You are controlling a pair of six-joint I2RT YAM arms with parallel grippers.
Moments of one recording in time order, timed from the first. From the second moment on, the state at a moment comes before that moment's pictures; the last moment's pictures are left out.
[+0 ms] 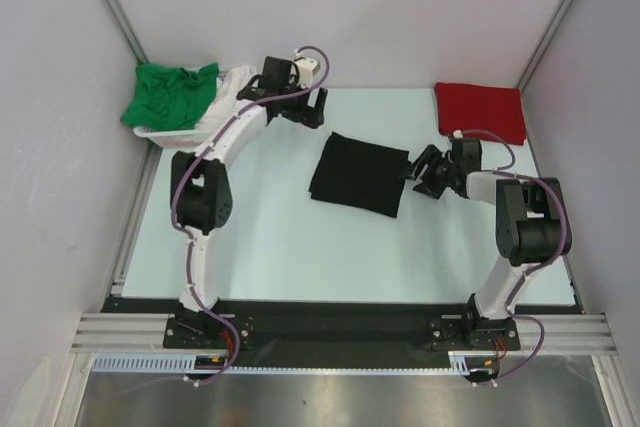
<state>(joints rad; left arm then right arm) -0.35 2.22 2.03 -0.52 0.23 0.09 0.04 1.76 0.89 0.07 -0.44 0.69</state>
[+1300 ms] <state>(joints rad) -0.21 1.71 1.55 -0.75 0.29 0.30 -0.07 2.39 2.24 -0.59 -0.24 0.12</state>
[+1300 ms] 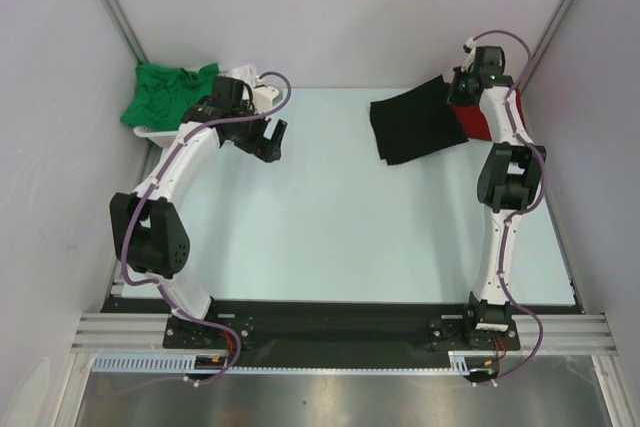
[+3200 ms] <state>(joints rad) -0.21 1.74 1.55 -0.78 0.14 0.33 -0.29 2.58 2.58 -0.52 -0.09 -0.24</state>
